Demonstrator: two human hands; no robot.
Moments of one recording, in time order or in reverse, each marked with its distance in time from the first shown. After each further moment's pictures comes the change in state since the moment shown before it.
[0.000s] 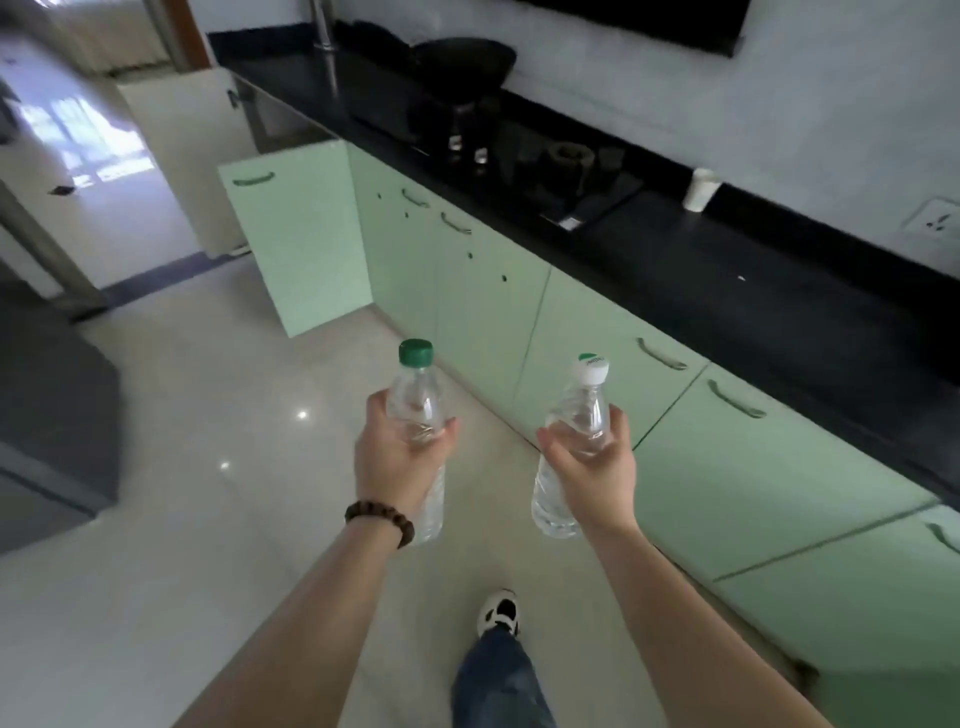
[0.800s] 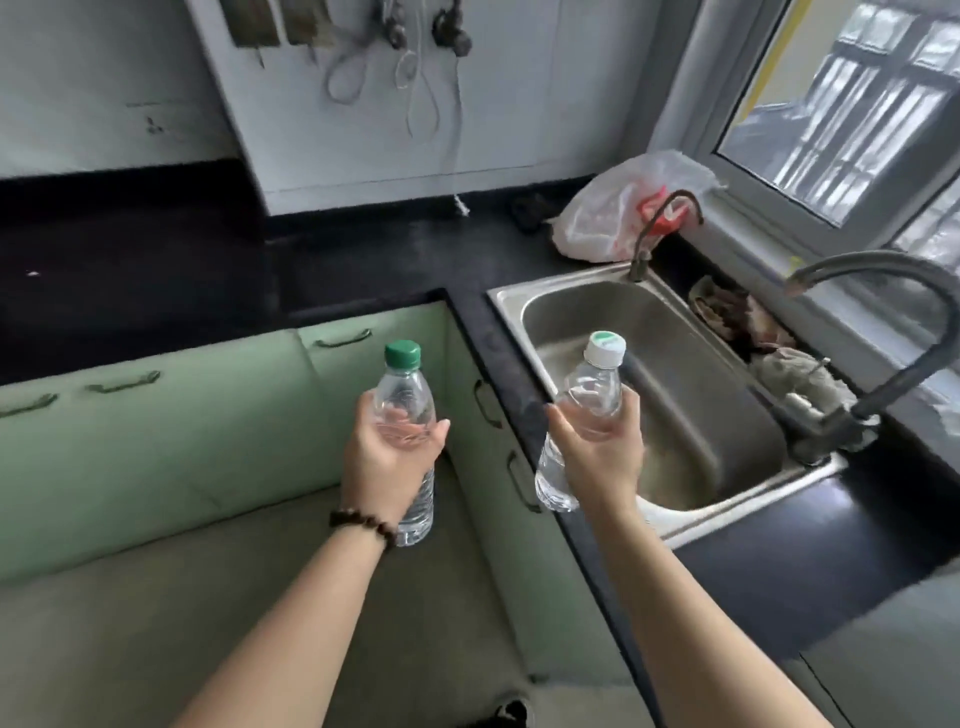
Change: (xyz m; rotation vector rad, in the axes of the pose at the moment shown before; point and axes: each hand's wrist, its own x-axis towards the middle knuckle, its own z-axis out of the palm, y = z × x) left_hand -0.494 0.131 0.361 -0.105 -1.063 0.426; right_hand -0.278 0.147 -0.566 0.051 1.234 0.170
